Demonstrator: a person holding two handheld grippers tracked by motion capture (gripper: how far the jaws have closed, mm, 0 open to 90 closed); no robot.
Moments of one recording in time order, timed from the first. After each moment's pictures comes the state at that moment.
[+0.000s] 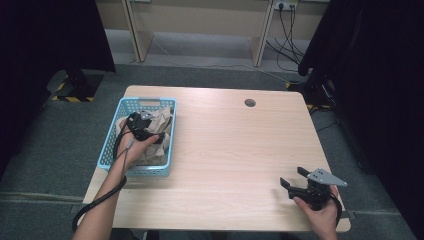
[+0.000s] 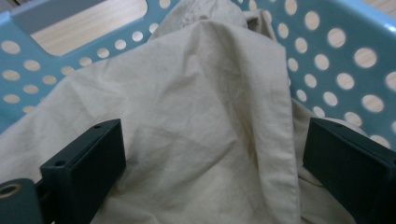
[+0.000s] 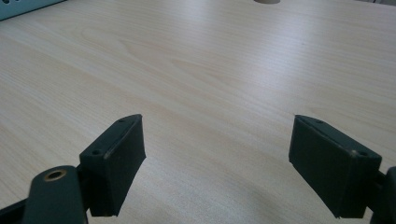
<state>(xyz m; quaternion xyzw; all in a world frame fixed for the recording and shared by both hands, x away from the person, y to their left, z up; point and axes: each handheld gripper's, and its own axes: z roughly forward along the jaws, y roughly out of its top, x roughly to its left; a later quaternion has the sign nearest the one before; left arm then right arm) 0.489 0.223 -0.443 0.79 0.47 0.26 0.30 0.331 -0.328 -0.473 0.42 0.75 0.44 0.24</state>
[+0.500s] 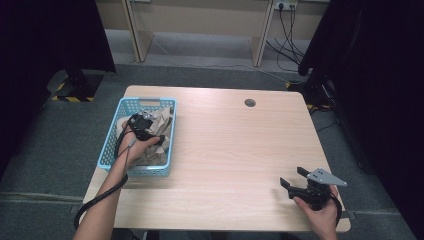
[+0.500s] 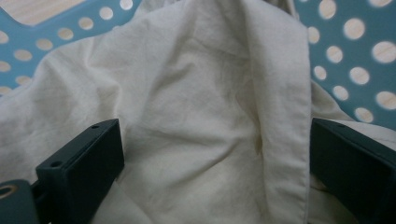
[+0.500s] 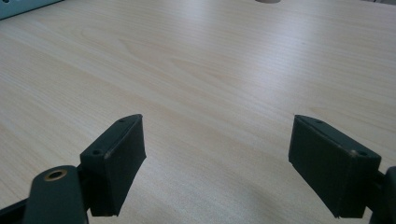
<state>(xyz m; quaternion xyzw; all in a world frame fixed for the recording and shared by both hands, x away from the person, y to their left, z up) 0.499 0.223 -0.455 0.81 0.47 0.23 0.27 0.331 -0.327 -0.473 0.42 0.75 0.44 0.24</state>
